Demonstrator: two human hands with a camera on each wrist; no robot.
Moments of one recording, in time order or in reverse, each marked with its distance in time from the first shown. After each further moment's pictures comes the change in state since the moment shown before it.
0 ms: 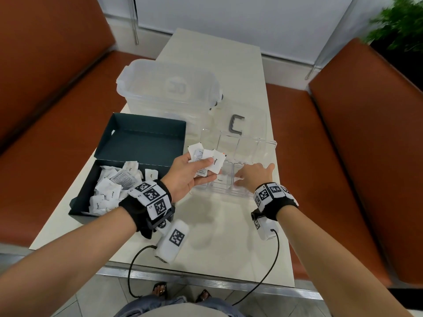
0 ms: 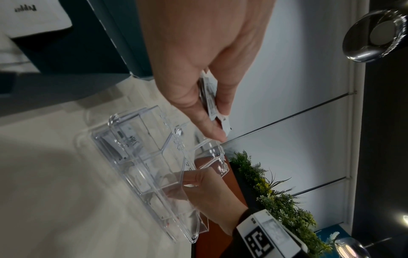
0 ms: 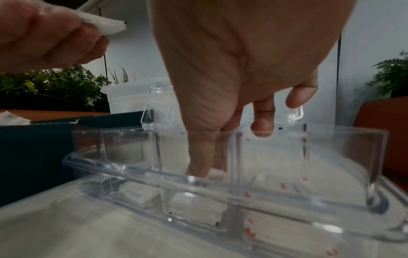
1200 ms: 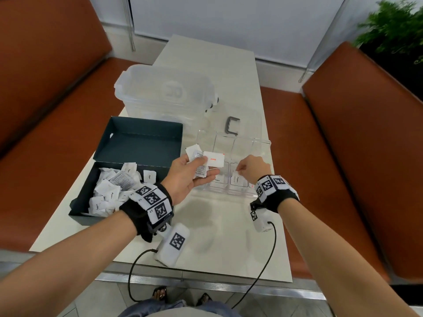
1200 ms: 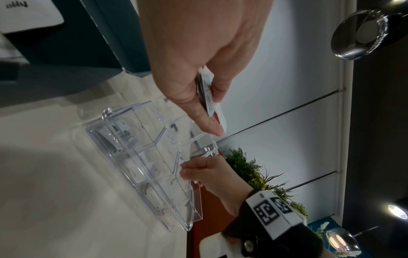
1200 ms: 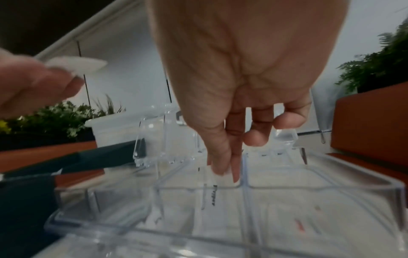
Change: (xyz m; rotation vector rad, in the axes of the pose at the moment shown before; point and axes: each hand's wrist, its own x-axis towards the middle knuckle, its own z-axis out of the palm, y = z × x) left_hand -0.015 -0.002 0.010 -0.035 0.026 0.038; right_hand -0.008 0.004 -0.025 0.353 0.063 0.056
